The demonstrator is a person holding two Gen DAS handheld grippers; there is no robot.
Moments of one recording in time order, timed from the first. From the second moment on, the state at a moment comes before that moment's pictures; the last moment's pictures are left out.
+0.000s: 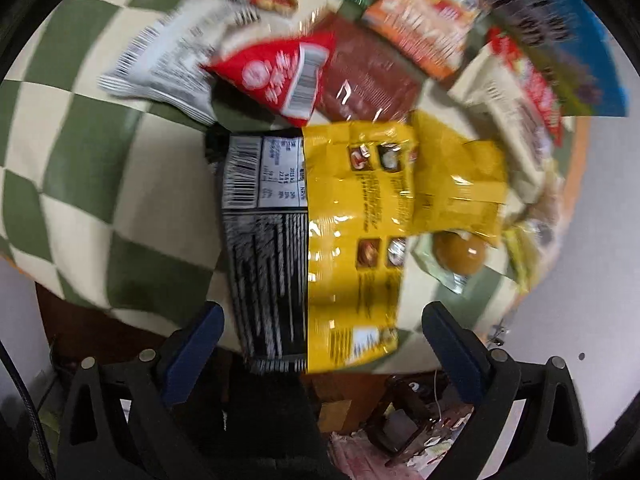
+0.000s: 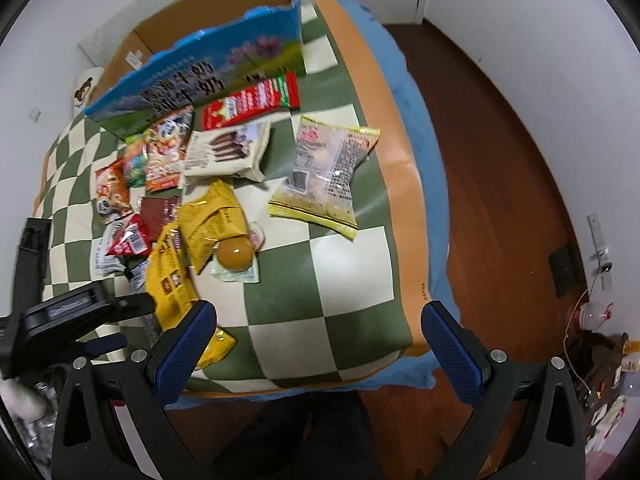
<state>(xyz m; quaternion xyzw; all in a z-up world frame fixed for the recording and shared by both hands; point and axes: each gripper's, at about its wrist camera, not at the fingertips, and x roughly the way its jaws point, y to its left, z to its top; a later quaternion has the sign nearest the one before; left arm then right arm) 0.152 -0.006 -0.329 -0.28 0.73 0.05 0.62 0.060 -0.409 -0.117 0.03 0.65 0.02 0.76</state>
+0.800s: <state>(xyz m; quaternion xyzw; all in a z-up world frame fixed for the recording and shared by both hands) 0.118 -0.041 -0.340 -0.08 0.70 0.08 0.70 0.193 -0.413 -0.243 0.08 0.72 0.01 0.68</state>
